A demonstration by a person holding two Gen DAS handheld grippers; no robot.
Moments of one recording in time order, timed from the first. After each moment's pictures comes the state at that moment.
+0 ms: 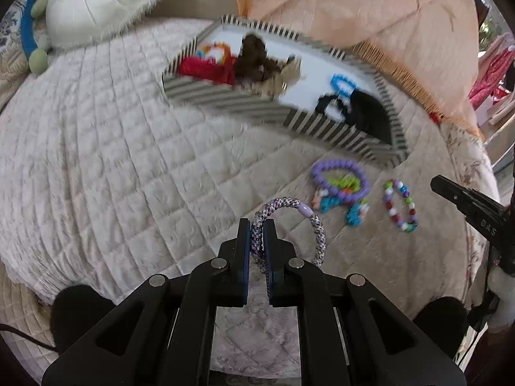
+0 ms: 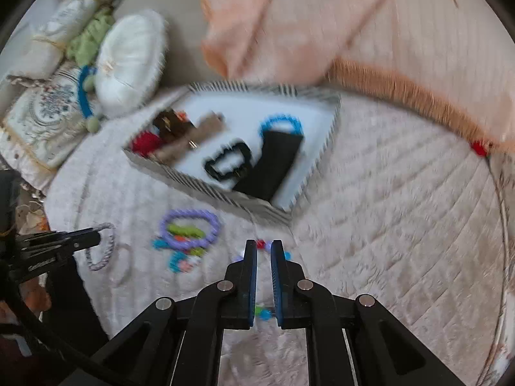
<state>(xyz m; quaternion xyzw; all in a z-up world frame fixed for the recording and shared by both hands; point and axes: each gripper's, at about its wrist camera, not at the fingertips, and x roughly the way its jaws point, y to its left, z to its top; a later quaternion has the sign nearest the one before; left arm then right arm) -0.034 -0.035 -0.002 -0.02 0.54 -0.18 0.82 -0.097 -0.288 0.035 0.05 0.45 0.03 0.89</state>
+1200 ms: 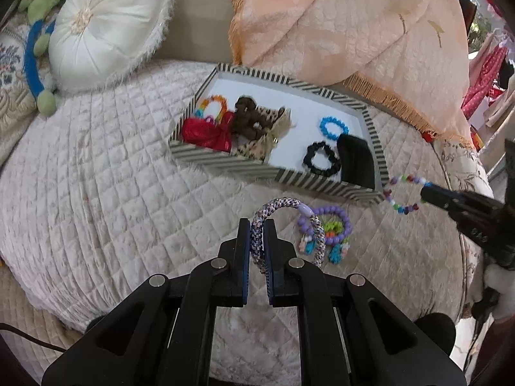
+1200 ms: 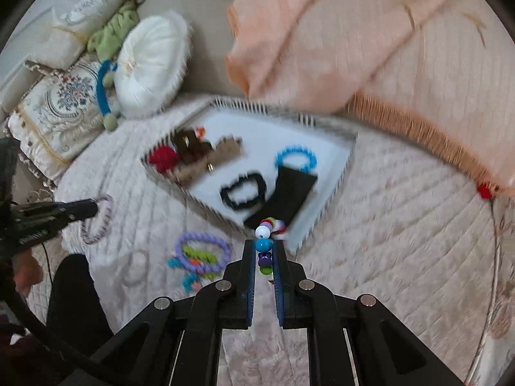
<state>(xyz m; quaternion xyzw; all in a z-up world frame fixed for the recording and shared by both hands) -0.020 -0.041 0.050 0.00 0.49 -0.18 0.85 -0.076 -0.285 0.069 0.01 0.44 0.07 0.90</state>
